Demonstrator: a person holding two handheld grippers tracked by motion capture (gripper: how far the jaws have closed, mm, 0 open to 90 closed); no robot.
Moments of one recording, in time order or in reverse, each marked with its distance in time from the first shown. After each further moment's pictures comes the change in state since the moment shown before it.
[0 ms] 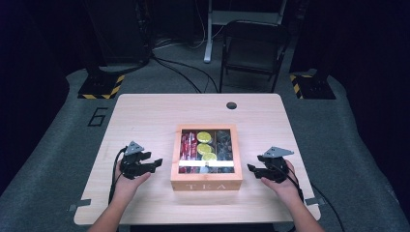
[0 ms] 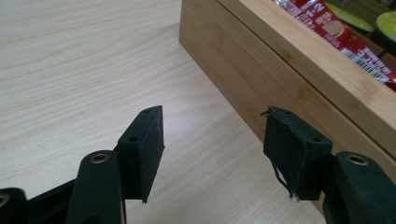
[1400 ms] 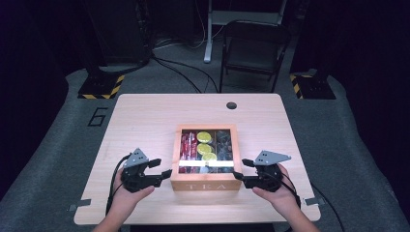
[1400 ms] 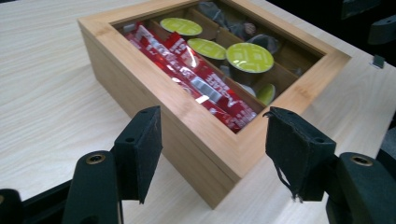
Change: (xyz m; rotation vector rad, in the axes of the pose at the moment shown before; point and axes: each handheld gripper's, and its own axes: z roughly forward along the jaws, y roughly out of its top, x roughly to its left) left arm -0.064 0.012 -0.050 -0.050 -0.172 0.126; right arm 0.069 0.040 -0.048 -0.100 0.177 -0.082
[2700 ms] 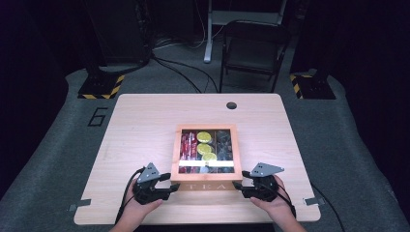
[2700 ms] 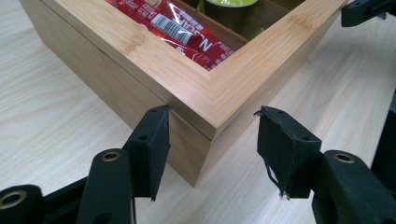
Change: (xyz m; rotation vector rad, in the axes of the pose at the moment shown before) left arm -0.012 -0.041 0.036 0.052 -0.028 0.065; right arm 0.002 -0.046 0.024 0.064 -0.024 0.013
